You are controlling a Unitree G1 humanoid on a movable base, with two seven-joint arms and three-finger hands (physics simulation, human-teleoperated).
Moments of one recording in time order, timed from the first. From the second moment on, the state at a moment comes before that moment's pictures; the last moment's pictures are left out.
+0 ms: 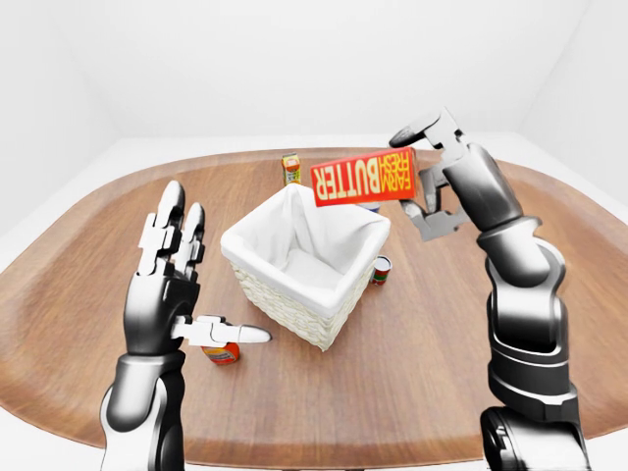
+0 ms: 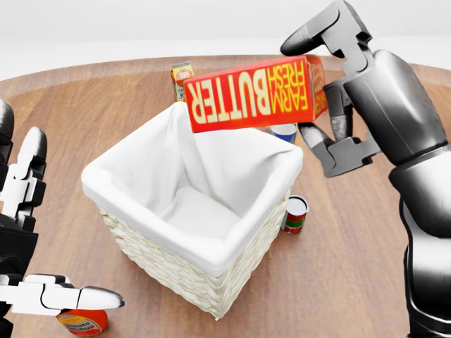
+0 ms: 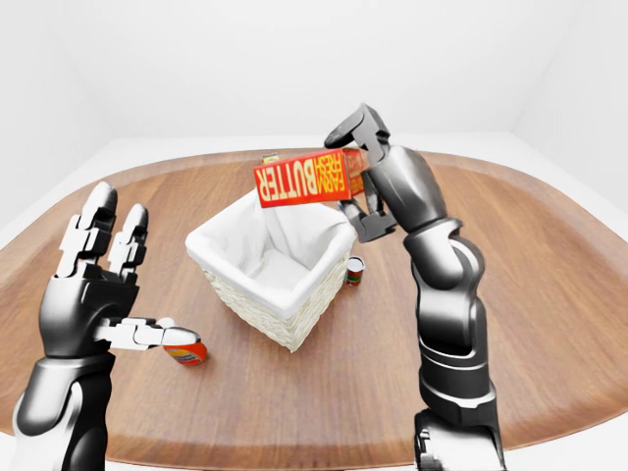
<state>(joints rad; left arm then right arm) 0.10 0.04 0.20 -0.66 -0.13 0.09 -0.26 -0.50 -0.29 -0.14 -0.36 -0.49 0.06 0.41</state>
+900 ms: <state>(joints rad) 0.10 0.06 0.26 -0.56 -0.20 0.09 -0.31 -0.95 -0.11 0.10 0.51 -1.31 -0.09 0.18</state>
